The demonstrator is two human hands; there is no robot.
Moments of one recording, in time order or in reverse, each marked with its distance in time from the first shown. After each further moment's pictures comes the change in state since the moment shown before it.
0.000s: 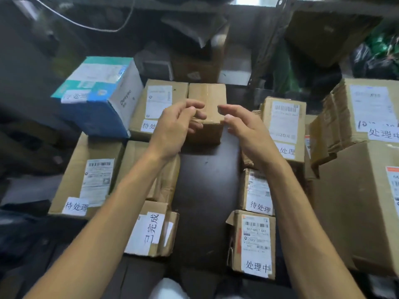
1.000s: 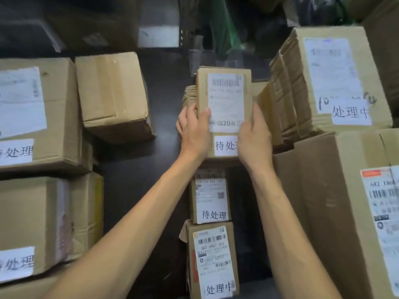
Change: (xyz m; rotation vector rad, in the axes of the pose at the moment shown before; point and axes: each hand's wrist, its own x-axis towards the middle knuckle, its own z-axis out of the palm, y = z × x) left_hand 0.081 -0.080 0.242 0.025 -0.116 -0.306; right_hand 0.017 0.161 -0.083 -0.134 0.593 0.442
